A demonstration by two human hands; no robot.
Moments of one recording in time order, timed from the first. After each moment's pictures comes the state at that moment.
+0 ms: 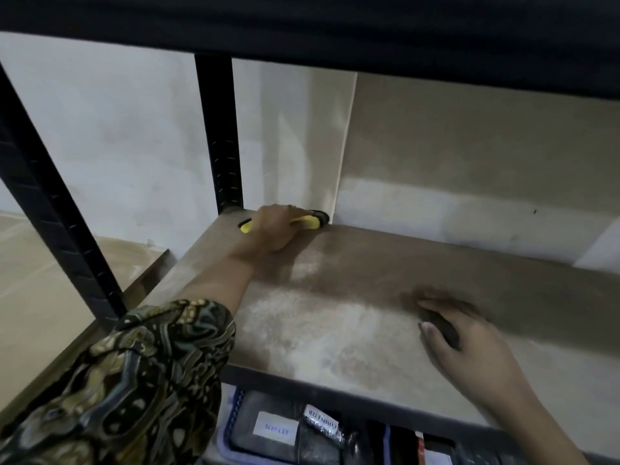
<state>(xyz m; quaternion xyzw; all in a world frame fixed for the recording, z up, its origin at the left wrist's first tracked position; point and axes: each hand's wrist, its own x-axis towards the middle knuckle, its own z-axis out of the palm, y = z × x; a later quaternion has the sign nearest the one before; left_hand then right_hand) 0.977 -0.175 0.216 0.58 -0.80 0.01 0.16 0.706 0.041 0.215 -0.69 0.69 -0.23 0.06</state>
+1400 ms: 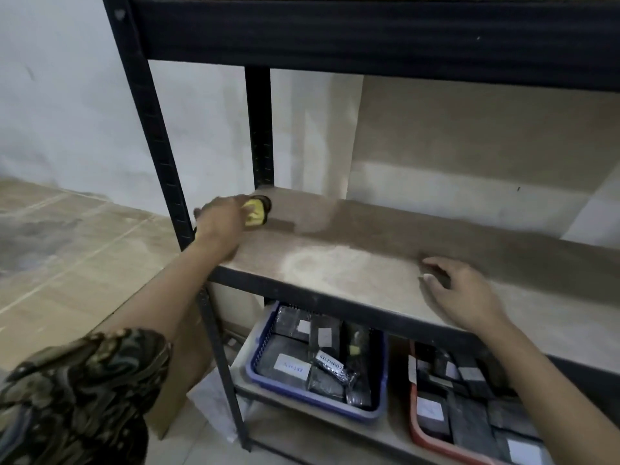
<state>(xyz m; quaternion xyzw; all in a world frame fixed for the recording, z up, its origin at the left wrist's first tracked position) 1.041 0.013 0.248 0.75 -0.63 0.07 0.20 0.671 0.067 0.209 -0.71 0.66 -0.23 0.07</state>
